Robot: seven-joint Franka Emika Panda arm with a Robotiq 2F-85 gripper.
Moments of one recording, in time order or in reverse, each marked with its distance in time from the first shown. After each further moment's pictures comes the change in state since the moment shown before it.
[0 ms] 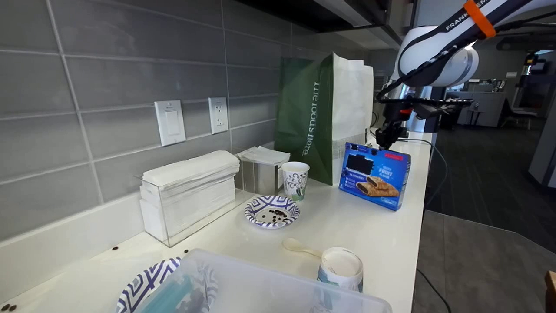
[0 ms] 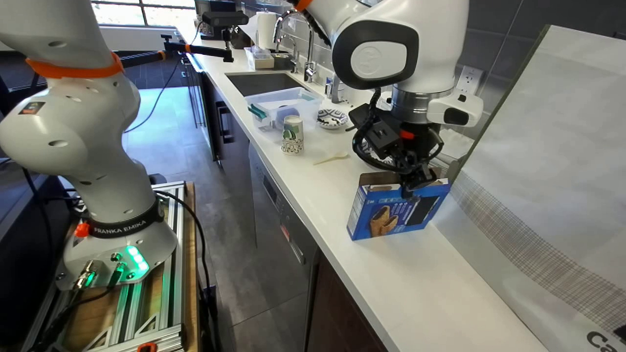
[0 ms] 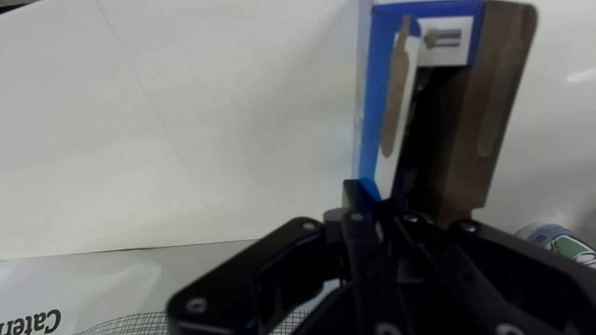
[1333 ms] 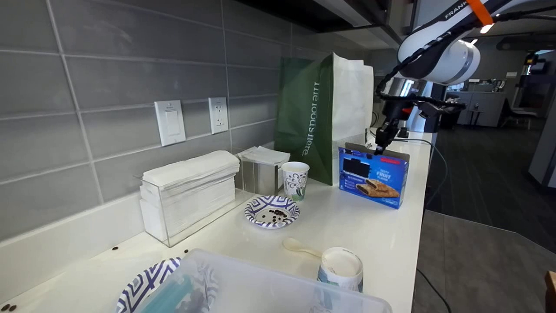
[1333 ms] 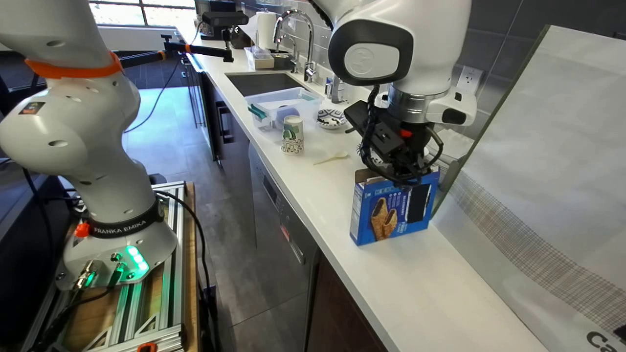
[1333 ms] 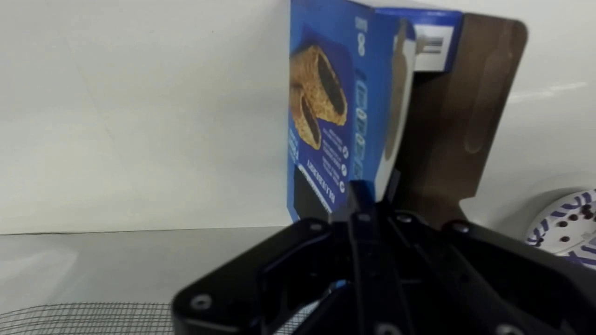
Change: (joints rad) arm 0.000 -0.017 0.011 -0.005 0.182 -0.046 -0.259
